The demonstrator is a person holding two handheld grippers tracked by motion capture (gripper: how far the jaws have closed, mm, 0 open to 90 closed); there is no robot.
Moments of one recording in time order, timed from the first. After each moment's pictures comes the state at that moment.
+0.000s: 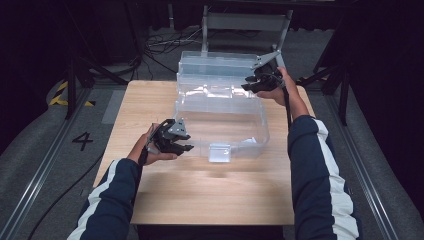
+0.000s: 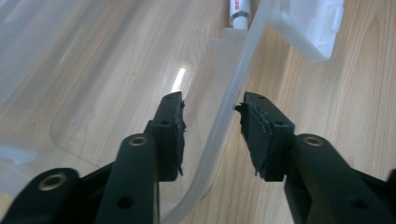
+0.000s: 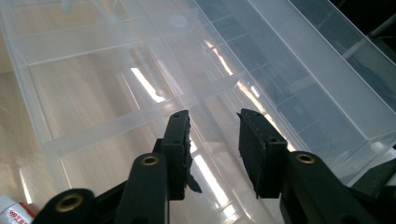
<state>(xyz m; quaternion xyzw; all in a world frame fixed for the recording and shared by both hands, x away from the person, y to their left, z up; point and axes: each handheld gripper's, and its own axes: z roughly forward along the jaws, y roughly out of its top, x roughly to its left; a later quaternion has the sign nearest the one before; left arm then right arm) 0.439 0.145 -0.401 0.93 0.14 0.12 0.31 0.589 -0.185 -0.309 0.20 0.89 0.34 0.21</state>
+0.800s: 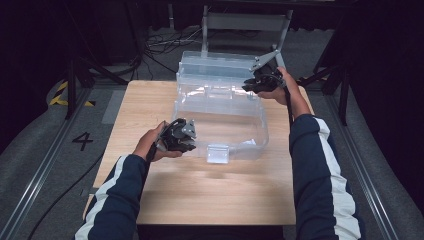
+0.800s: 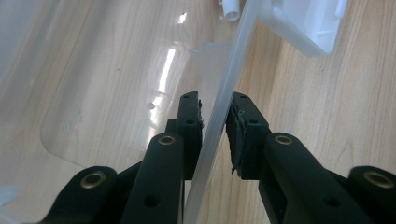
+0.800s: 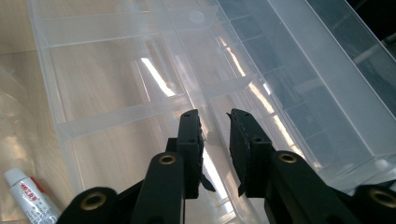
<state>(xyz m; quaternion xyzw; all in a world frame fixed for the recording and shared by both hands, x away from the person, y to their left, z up) 0.444 0.122 -0.396 0.96 0.10 0.11 0.23 0.581 -0.181 -0.302 0.17 0.91 0.32 0.20</state>
